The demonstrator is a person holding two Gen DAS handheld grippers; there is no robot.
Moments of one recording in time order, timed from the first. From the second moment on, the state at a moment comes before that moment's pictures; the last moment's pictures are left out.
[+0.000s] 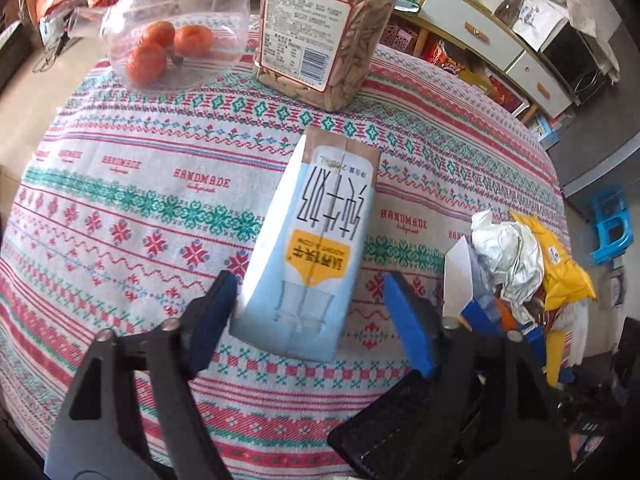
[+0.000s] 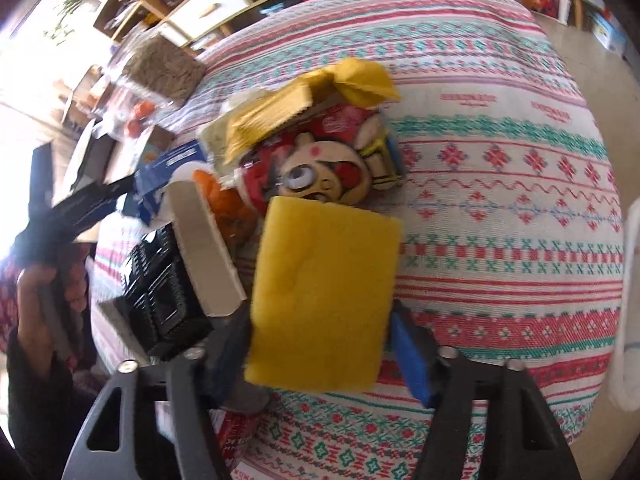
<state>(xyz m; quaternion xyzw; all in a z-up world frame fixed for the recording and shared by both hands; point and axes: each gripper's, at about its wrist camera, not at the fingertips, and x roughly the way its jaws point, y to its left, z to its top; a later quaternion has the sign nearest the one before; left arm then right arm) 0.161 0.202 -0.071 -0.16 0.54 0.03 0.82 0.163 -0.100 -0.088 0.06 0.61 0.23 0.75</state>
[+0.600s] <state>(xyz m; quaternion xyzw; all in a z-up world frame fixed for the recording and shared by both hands) 0.112 0.170 -0.002 -0.12 0.46 0.02 0.88 0.144 -0.188 -0.032 0.09 0.54 0.17 0.82</state>
